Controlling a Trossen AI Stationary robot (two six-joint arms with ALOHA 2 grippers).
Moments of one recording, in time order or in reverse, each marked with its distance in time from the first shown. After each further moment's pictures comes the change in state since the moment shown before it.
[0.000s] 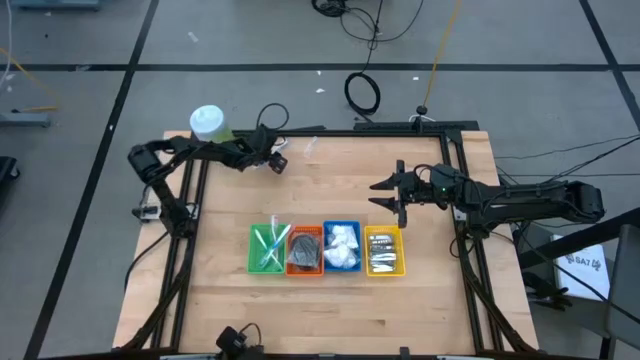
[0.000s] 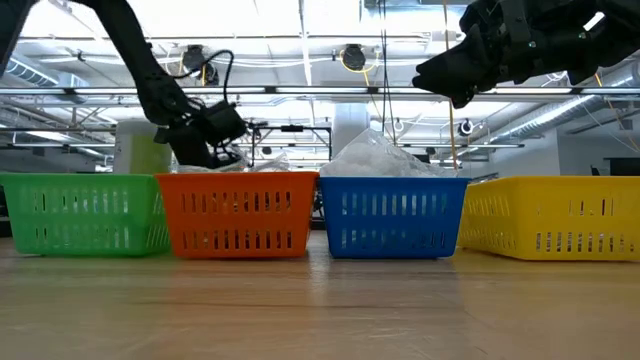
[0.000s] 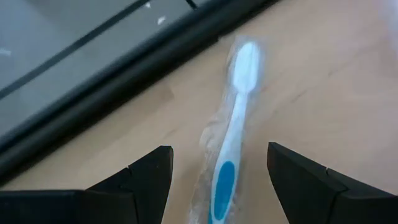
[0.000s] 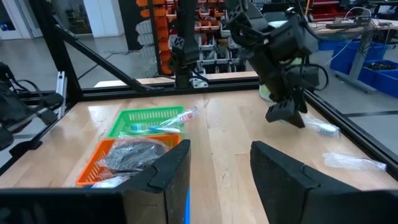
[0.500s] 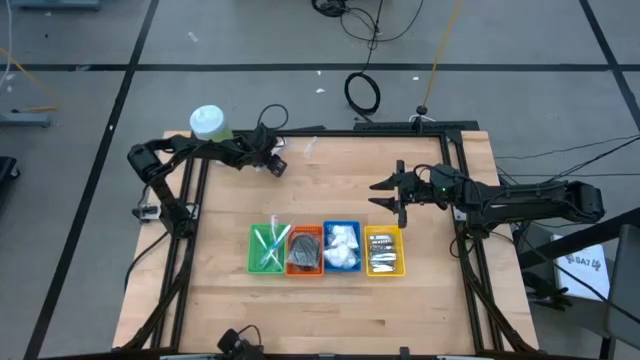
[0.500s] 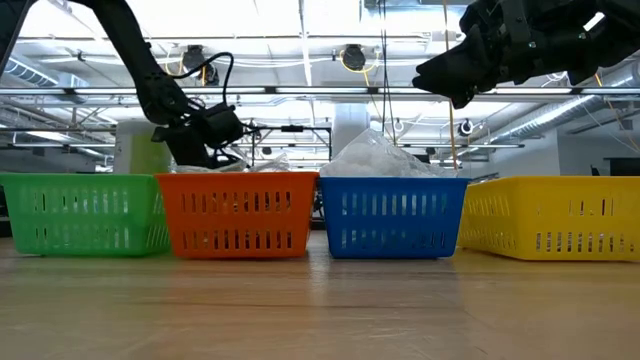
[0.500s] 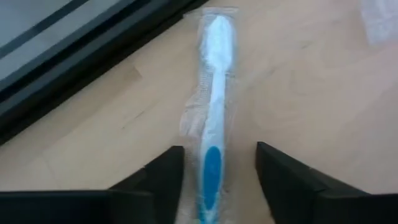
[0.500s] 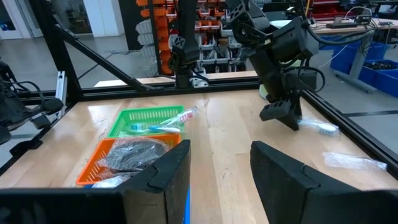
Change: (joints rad) left arm 0.020 0.011 0.007 -0.060 0.132 0.002; right arm 0.000 0.000 0.000 -0.001 0.000 0.000
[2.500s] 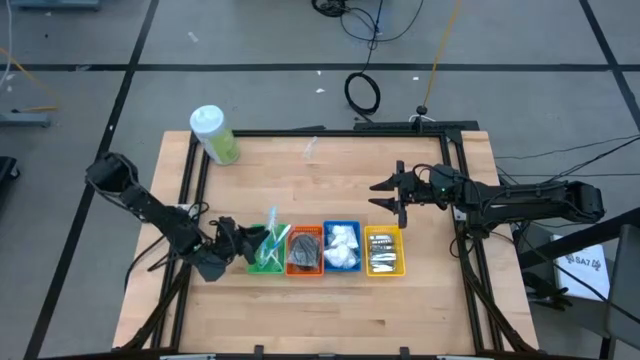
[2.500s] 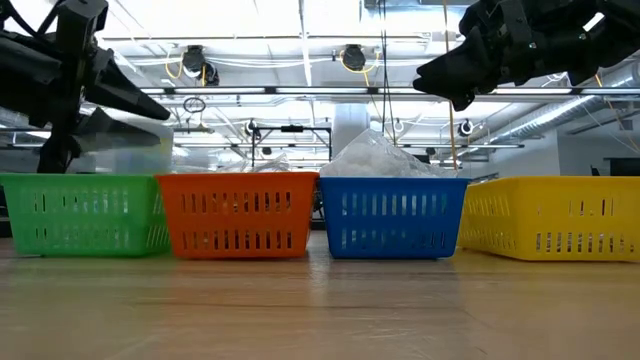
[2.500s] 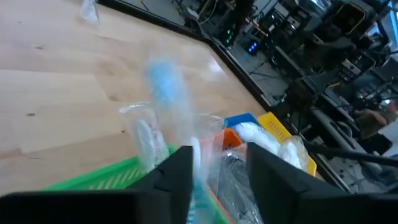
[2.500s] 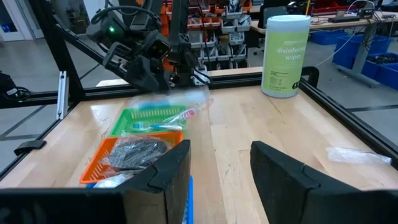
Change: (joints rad) left arm -1.445 -0.454 -0.492 0.437 -1.014 -1.168; right arm 0.000 0.000 0.000 -0.012 -0.005 0.019
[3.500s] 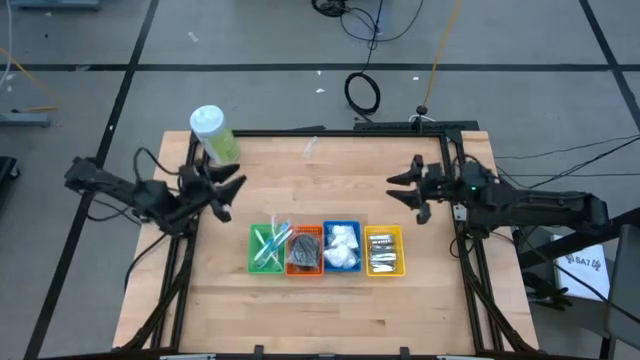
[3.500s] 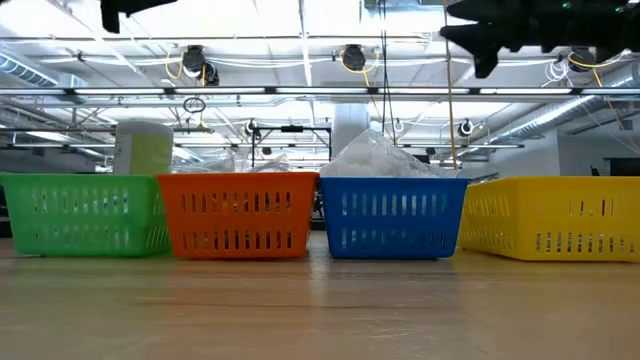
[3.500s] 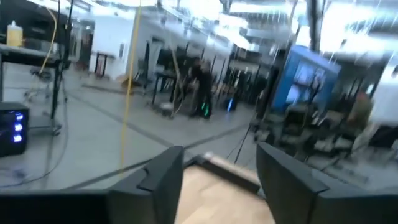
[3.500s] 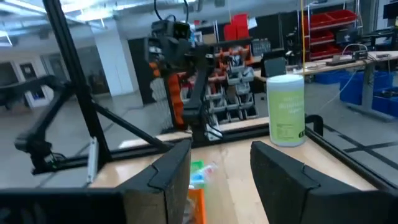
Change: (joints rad) left arm 0.312 -0.663 0.188 0.009 0.247 1.245; right arm 0.000 -0.252 0.000 -0.029 -0.004 0.128
